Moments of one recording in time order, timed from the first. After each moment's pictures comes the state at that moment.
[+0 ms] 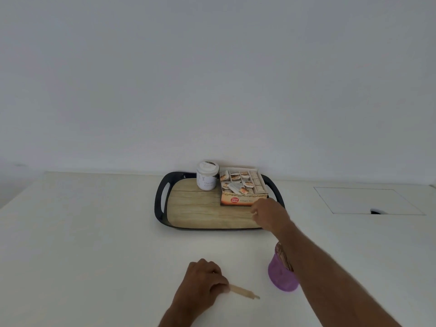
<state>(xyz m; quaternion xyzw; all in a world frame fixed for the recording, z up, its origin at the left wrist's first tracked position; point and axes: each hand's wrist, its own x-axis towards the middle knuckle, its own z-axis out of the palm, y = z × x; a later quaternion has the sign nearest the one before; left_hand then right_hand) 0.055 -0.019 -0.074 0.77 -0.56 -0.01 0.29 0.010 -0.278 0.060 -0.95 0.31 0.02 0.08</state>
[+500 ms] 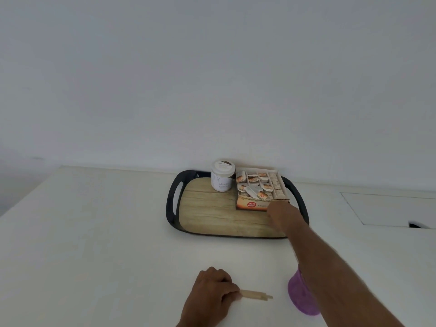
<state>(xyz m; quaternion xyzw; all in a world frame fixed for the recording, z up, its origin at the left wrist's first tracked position) 0.066 -0.026 -0.088 0.77 -0.53 0.04 0.34 0.056 -0.314 0.028 -0.95 0.29 0.10 -0.04</state>
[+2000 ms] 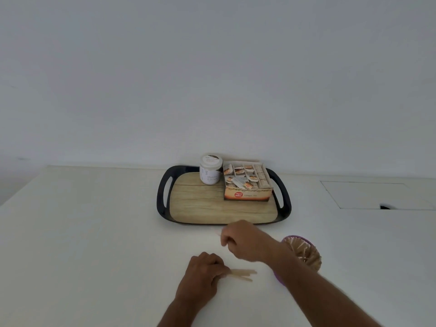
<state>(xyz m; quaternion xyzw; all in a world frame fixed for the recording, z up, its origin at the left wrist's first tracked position) 0.060 -0.022 -0.078 0.78 -0.54 0.03 0.30 -0.005 -0.189 0.055 -0.98 0.04 0.05 0.19</state>
